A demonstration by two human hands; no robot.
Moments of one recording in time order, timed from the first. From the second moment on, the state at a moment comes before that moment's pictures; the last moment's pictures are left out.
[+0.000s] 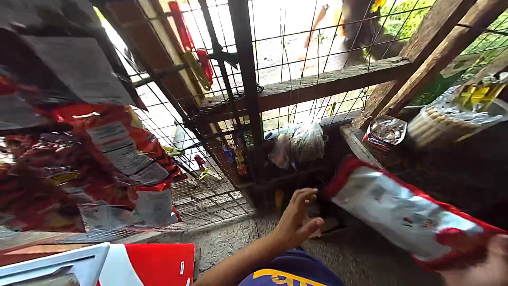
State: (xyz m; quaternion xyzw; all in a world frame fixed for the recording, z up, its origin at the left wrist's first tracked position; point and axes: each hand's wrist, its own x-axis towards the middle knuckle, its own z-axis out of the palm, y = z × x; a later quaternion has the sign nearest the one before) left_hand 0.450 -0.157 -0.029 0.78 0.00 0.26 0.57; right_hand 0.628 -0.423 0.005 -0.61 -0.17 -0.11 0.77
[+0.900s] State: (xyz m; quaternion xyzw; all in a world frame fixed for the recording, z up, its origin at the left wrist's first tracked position) left_hand 0.415 -0.099 -0.043 0.66 0.13 0.53 0.52; right_hand 0.580 -0.320 0.047 -0.67 -0.45 -0.20 0.55
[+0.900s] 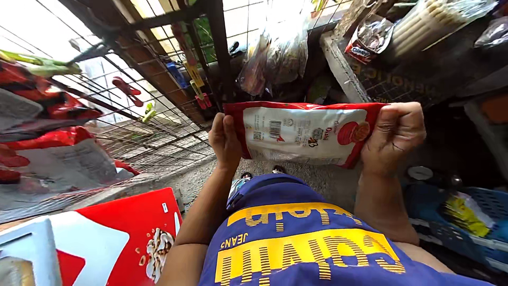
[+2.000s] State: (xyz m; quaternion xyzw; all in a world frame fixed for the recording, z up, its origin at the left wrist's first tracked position) left_hand 0.426 -0.153 -0.111 0.16 0.19 0.13 0.96; right_hand 0.585 -0.378 0.042 -0.58 -0.72 0.08 0.38
